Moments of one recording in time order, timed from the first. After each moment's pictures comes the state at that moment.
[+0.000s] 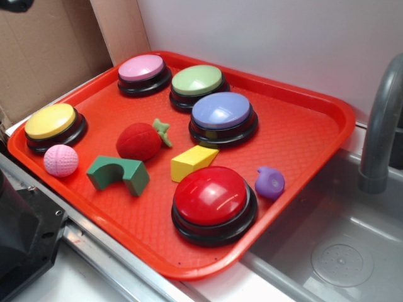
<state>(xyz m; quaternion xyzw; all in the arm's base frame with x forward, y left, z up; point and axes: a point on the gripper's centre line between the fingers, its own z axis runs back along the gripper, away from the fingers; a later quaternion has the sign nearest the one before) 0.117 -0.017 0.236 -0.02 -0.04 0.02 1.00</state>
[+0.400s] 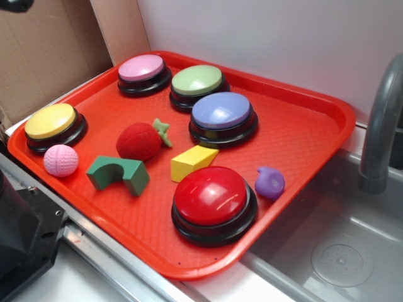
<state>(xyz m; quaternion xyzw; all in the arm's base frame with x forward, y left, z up) 0.115 -0.017 0.232 -0.02 -0.04 0.02 1.00</state>
